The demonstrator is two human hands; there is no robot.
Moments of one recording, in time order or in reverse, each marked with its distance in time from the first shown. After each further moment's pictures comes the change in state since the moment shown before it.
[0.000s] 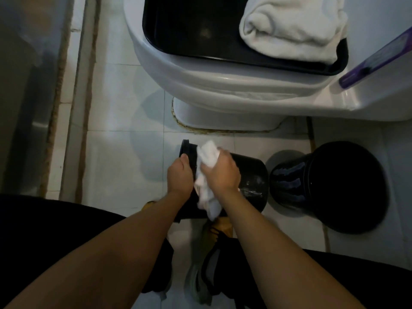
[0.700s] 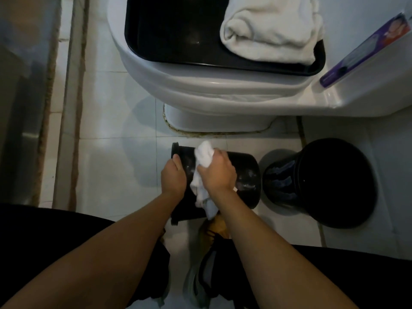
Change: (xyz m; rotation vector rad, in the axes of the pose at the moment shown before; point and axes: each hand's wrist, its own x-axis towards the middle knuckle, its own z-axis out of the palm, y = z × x) left_hand -0.001 0.013 0.003 0.117 0.012 -0.002; right_hand -0.004 -0.002 -0.014 -0.110 0.044 0.014
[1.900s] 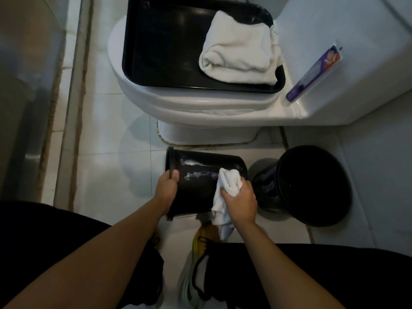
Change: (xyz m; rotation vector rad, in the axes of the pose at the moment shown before) left_hand -0.020 0.023 -0.020 -0.174 -0.312 -0.196; right_hand -0.053 0.086 -0.044 0.283 0.163 0.136
